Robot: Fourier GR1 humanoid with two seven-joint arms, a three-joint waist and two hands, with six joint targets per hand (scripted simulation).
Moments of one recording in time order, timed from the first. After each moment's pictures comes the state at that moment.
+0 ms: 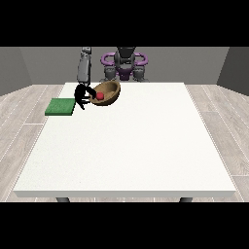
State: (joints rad) left arm -0.68 0.66 0.50 -1.20 0.35 -0.41 0.17; right arm -0.29 -0.13 -0.26 -0.76 -0.14 -0.20 -0.49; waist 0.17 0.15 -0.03
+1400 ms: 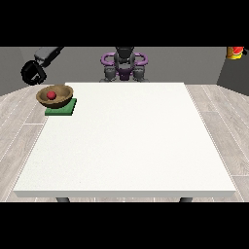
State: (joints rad) left arm -0.53 0.76 0.59 -1.00 0.34 -0.46 -0.03; right arm -0.49 -0.66 -0.33 -0.78 -0.12 0.02 0.12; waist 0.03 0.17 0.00
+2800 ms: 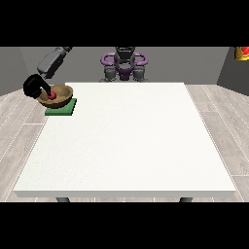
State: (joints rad) left arm -0.55 0.87 0.60 -0.95 0.39 -0.51 -0.10; right arm -0.60 -0.62 -0.46 -0.59 -0.20 -0.11 0.01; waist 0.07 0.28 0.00
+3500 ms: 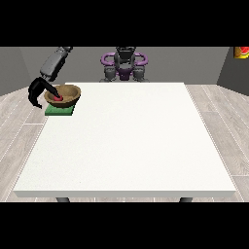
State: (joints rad) left arm -0.54 0.84 0.57 -1.01 0.41 -0.49 -0.08; right arm -0.64 -0.63 -0.38 -0.52 -0.13 -0.09 -0.02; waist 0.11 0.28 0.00
